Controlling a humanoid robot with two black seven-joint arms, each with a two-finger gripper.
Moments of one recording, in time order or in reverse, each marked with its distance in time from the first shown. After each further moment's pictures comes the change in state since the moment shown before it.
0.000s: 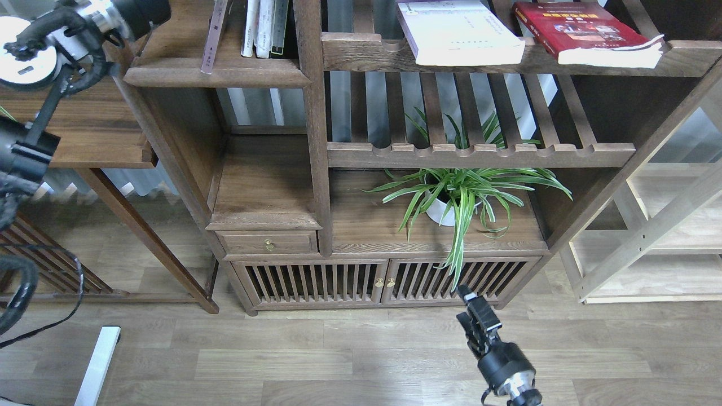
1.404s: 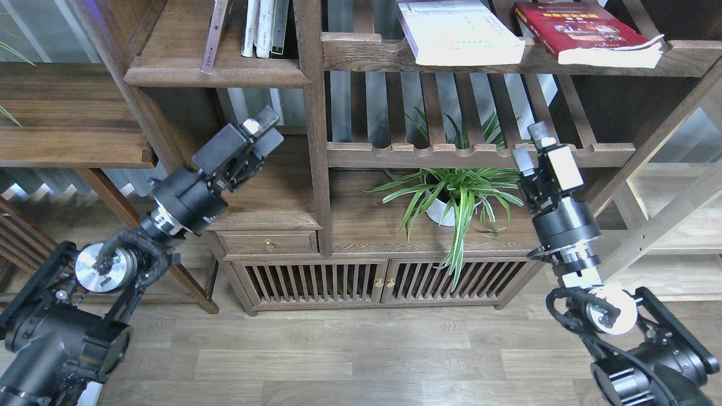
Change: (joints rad) left arm 0.646 -0.230 -0.061 -0.214 -0.170 -0.256 0.000; right arm 0.210 -0.139 0.312 0.304 0.006 0.000 -0.063
